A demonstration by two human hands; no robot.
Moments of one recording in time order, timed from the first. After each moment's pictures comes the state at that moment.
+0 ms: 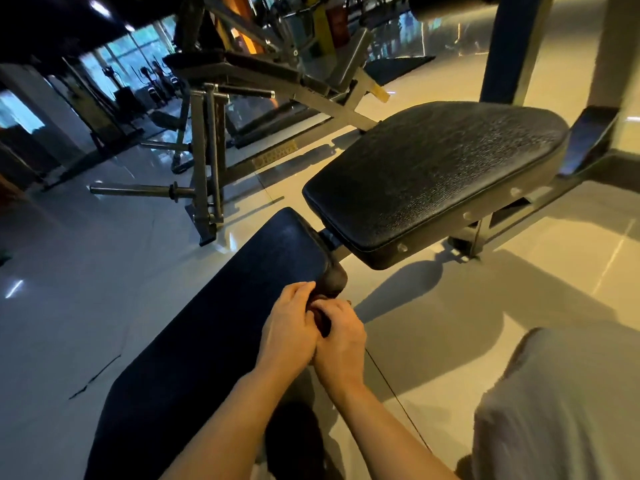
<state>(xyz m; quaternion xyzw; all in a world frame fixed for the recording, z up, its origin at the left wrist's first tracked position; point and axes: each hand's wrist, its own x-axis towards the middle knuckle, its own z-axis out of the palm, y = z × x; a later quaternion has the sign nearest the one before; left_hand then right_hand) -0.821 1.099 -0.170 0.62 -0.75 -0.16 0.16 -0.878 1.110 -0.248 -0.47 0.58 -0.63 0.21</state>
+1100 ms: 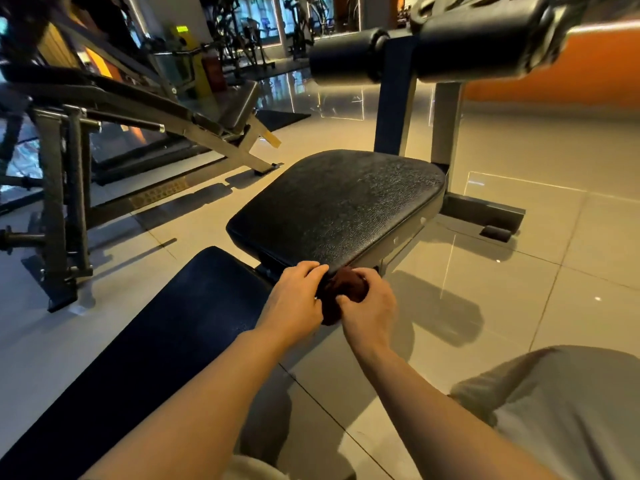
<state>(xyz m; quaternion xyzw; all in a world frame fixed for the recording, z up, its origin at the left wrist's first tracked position) -0.867 1.021 -0.153 0.35 -0.92 -0.13 0.11 -0.961 1.082 -0.206 -0.29 0.74 -0.60 0.07</state>
